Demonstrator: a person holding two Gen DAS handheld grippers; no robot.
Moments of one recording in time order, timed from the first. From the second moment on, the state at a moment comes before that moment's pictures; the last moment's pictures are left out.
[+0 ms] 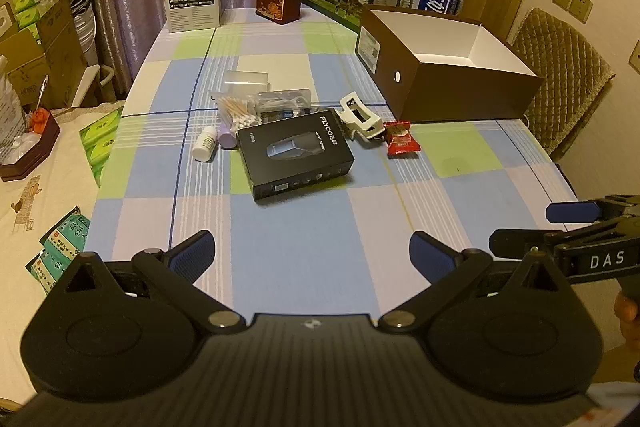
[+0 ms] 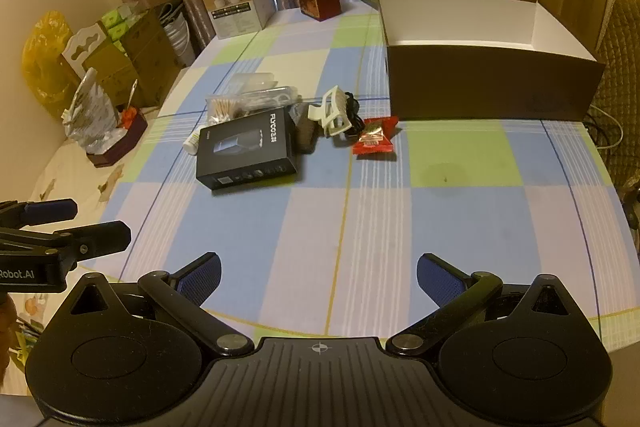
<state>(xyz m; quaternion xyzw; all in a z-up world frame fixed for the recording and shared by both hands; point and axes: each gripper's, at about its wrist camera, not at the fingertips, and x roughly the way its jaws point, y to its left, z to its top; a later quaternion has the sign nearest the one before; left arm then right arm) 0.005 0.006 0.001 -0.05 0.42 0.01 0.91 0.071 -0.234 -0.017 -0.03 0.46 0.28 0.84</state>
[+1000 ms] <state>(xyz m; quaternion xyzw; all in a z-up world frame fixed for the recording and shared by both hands) 0.037 0.015 0.001 -0.06 0.42 0.01 0.90 0.101 -0.222 -0.019 -0.04 0.46 0.29 0.83</state>
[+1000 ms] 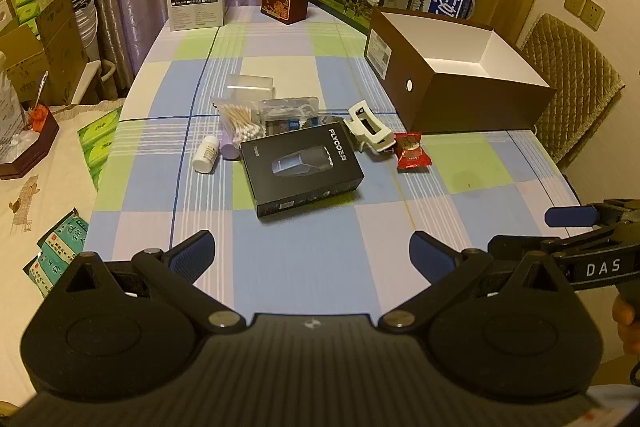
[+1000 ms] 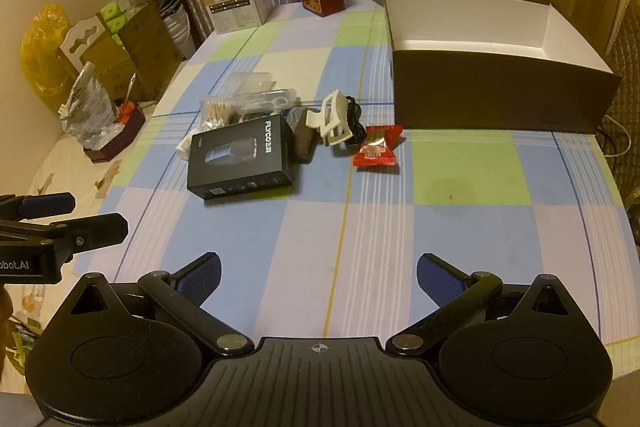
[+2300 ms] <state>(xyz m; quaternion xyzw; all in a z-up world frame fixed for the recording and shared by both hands) 0.132 0.036 -0.044 0.01 0.41 -0.06 0.91 0.178 -0.248 -0.062 -0.02 0.49 0.22 0.84</state>
